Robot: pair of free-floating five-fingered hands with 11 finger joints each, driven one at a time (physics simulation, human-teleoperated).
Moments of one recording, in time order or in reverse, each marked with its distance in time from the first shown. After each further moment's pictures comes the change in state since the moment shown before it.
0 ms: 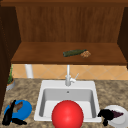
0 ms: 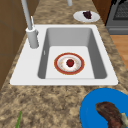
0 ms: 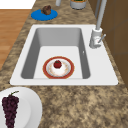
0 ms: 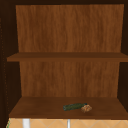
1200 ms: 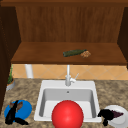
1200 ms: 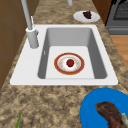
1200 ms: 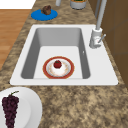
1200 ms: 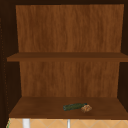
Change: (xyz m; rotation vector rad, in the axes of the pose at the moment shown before) left hand -0.009 -0.016 -0.003 -0.114 0.043 0.003; right hand 0.000 0.000 0.000 0.000 0.000 0.000
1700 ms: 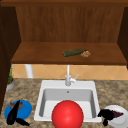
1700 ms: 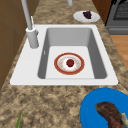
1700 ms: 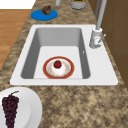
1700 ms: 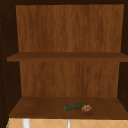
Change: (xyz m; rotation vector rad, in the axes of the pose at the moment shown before) left hand 0.001 -0.008 -0.004 -0.066 0.002 -0.001; right hand 0.000 0.000 0.000 0.000 0.000 0.000
